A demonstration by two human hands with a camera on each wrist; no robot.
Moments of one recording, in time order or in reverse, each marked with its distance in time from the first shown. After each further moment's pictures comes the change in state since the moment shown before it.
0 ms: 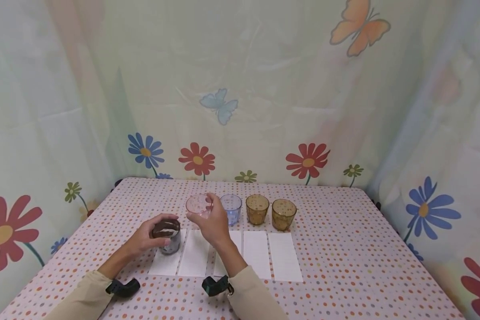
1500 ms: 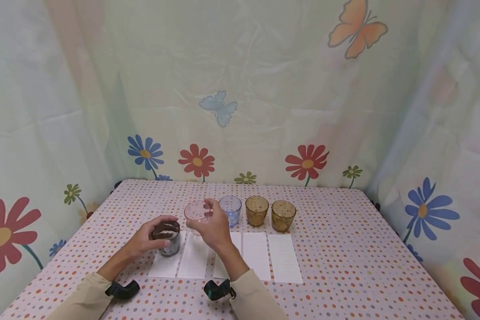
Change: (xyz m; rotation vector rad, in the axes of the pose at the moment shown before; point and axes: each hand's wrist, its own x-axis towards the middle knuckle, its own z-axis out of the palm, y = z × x) left_hand 0.000 -0.004 -0.001 0.014 0.000 0.020; right_hand -0.005 0.003 -0.004 -0.005 -0.029 -0.016
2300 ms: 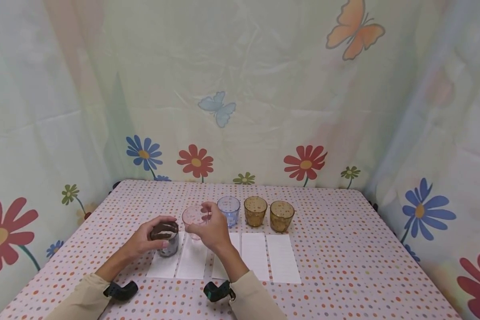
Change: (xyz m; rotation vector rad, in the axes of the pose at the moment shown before) left_hand -0.001 0.001 0.001 0.015 0.013 -0.018; right_hand -0.002 0.003 -0.002 0.001 -0.028 0.009
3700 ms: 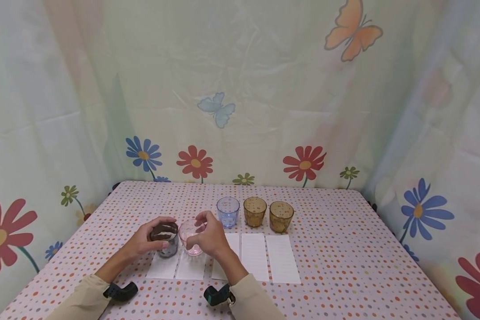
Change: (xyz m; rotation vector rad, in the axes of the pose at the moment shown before) left_hand -0.001 0.002 0.000 -0.011 -0.006 0.011; right_hand -0.008 0.007 0.003 0.037 -0.153 0.009
